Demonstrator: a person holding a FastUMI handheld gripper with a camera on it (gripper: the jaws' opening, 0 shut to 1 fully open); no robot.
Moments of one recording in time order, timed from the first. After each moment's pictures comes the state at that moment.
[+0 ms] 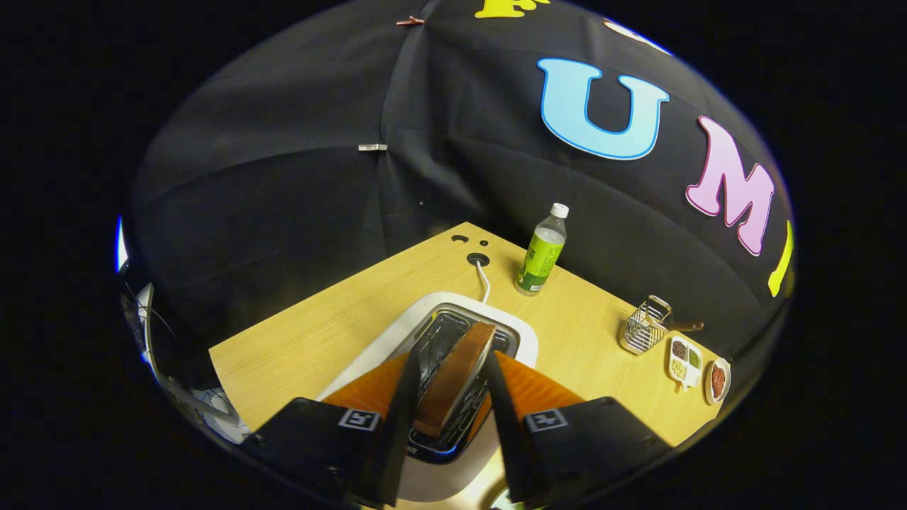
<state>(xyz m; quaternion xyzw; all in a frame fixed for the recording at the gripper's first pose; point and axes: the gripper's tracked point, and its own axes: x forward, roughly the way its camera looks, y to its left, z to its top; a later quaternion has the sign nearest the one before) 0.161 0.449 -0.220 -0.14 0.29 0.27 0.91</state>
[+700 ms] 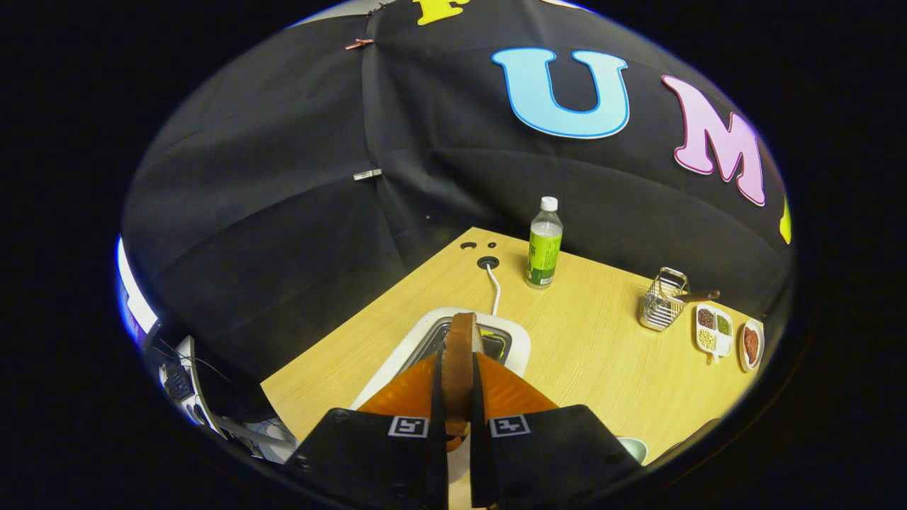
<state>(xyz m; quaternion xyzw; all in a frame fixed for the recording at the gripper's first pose) 0.155 0.435 -0.175 -0.03 0.30 0.29 0.91</state>
